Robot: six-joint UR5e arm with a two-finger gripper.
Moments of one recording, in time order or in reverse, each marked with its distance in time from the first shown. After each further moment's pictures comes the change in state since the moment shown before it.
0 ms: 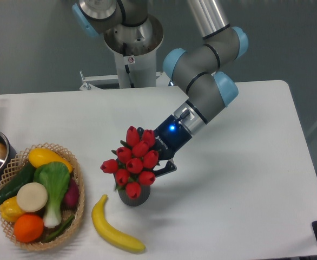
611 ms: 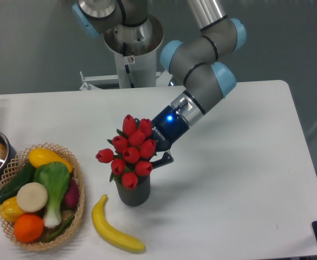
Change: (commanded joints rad) arm 0.002 0.110 -0.025 -0.002 -0.043 -0.094
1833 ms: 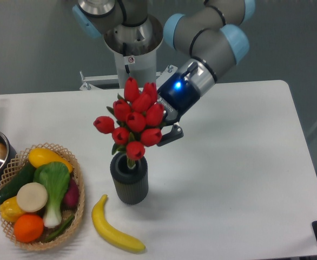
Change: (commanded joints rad) arm 0.051 0.106 0.112 -0.003 -0.078 -0.192
